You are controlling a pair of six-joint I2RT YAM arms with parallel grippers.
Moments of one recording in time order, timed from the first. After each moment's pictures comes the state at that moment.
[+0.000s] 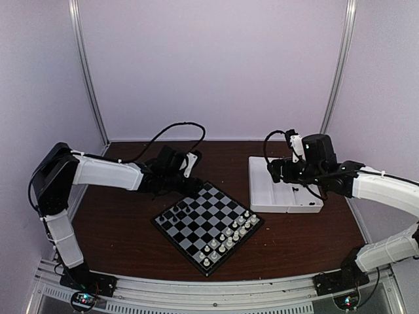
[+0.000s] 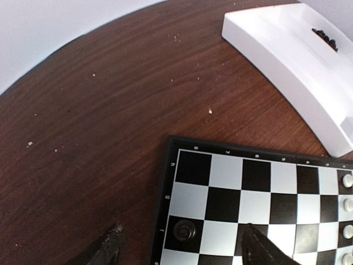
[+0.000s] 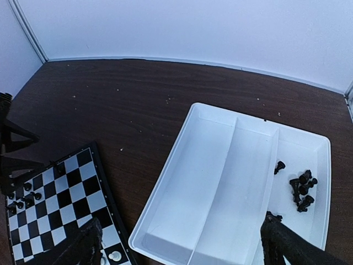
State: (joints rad) left arm -0.77 1.85 1.13 0.01 -0.09 -0.10; right arm 0.60 1.20 0.85 -0.16 0.21 0.25
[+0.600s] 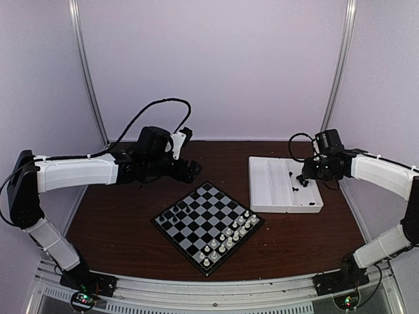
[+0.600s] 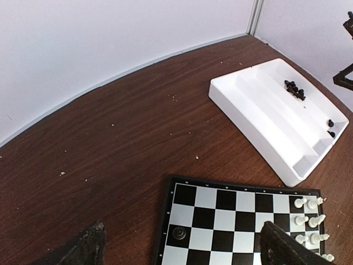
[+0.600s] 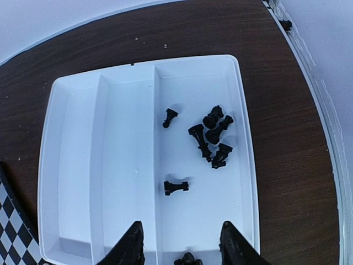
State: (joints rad) left arm -0.77 1.59 1.13 -0.06 -0.09 -0.11; right arm 0.25 1.34 0.93 -0.42 0.17 0.35
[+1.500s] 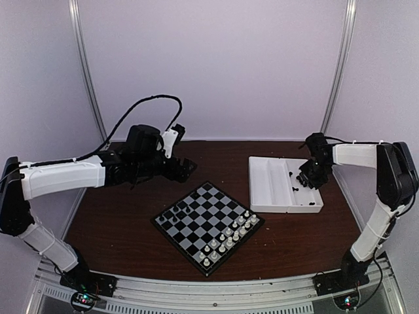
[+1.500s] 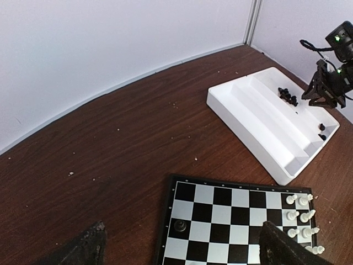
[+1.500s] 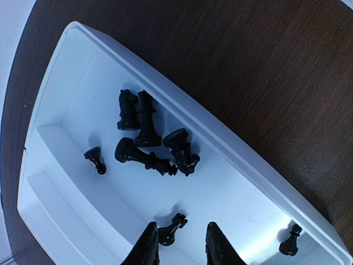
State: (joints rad) left arm -0.77 1.48 1.07 -0.08 -0.09 -0.10; right arm 0.15 1.72 1.11 -0.52 0.12 1.15
